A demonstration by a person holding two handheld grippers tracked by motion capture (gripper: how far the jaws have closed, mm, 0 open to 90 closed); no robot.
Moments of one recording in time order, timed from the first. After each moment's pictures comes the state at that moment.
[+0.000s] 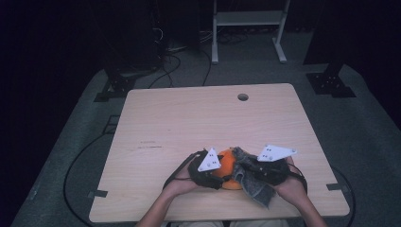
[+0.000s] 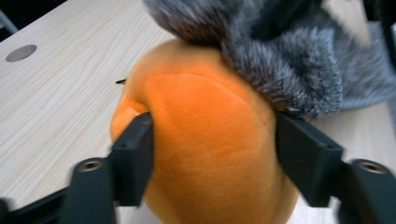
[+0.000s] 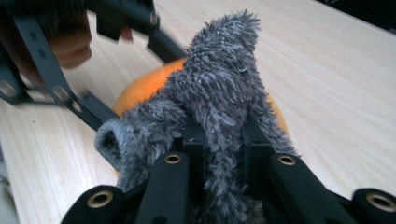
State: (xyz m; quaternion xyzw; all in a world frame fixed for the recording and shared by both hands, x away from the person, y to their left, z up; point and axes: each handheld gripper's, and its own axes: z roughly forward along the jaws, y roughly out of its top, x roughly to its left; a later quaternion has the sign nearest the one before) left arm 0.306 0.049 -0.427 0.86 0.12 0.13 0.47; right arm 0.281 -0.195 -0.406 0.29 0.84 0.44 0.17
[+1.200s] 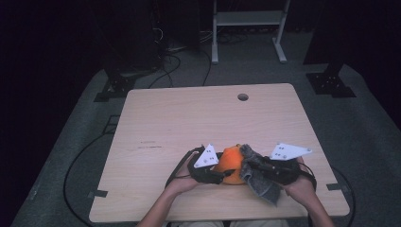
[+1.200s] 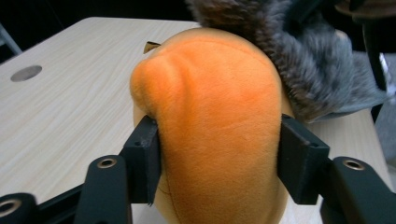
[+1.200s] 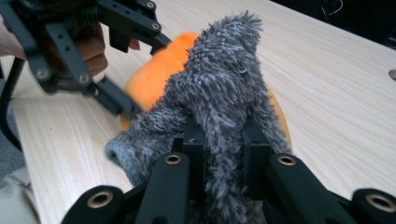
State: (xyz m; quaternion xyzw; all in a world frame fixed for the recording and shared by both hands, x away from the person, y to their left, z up) left arm 0.309 0.049 -0.424 0.85 0.12 0.13 0.50; right arm 0.276 -0.213 -0.393 0.29 0.82 0.46 0.17
